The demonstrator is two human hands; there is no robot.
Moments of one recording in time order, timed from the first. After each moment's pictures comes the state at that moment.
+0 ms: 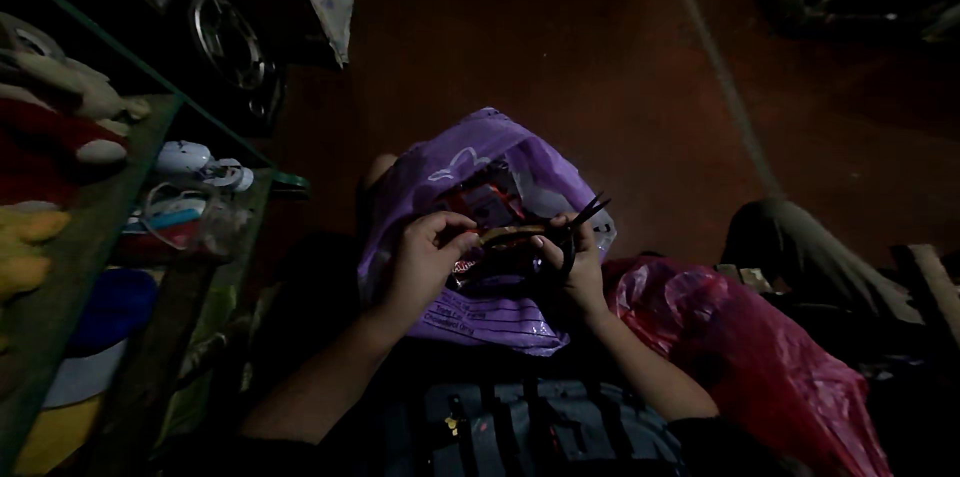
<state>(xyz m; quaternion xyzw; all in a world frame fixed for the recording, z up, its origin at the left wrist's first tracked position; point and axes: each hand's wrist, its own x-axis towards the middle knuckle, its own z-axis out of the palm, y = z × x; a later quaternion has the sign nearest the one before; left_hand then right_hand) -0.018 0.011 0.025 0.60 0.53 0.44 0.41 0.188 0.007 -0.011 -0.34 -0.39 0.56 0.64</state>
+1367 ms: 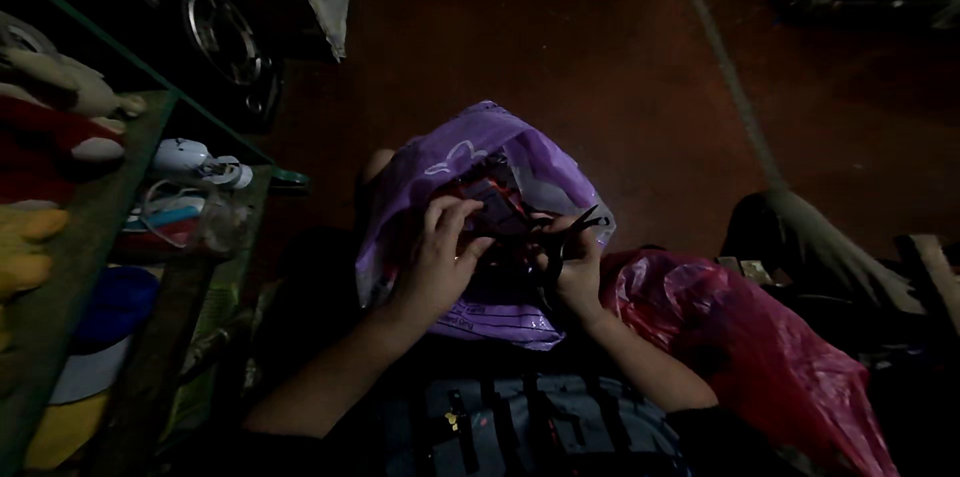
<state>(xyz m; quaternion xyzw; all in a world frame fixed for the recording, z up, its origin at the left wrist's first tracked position) -0.010 0.005 0.017 0.74 0.52 0.35 0.24 0.188 0.001 -0.019 -0.37 -0.53 0.44 0.63</state>
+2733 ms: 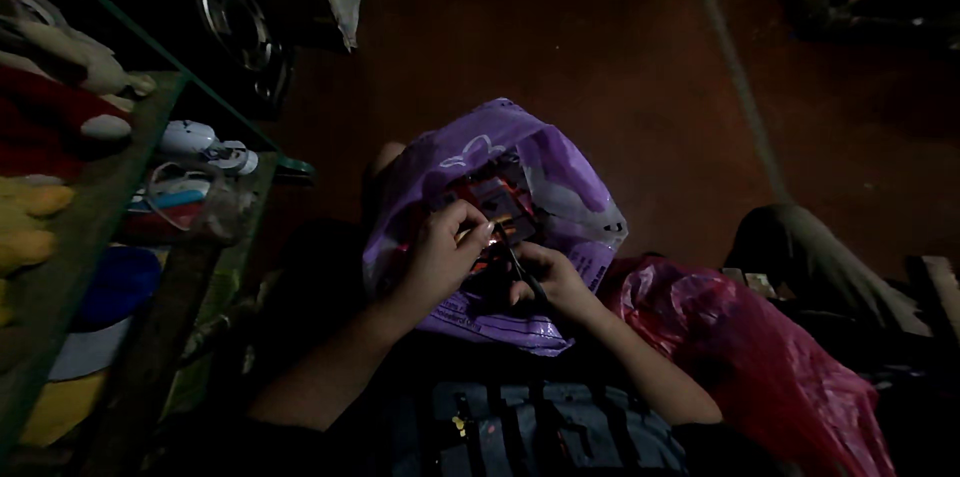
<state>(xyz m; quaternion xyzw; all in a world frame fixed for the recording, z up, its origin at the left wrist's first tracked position) -0.014 0.010 0.036 0.64 0.53 0.39 0.40 0.195 0.004 -0.015 -0.34 -0.65 0.58 0.35</state>
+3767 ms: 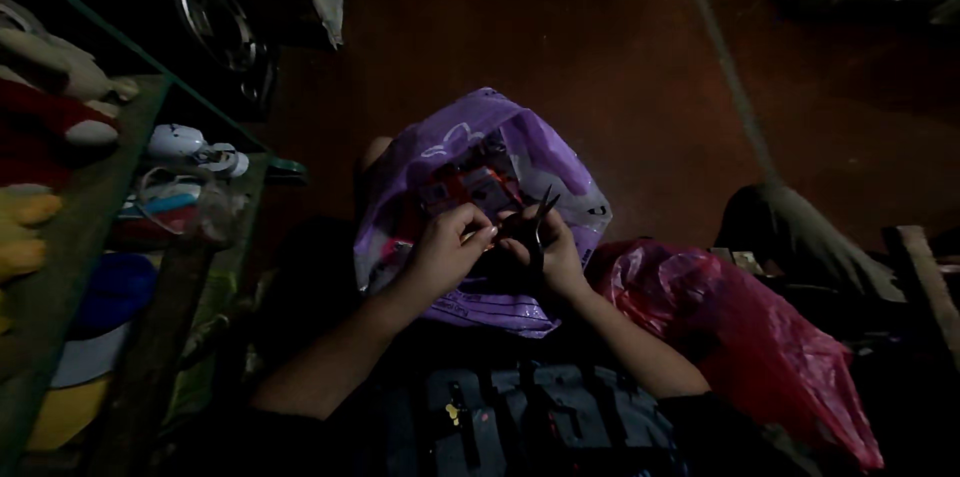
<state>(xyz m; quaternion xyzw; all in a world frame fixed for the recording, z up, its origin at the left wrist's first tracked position) -0.006 0.005 0.027 0.67 0.50 0.33 0.44 0.180 -0.002 -0.010 -0.37 -0.52 0.56 0.53</state>
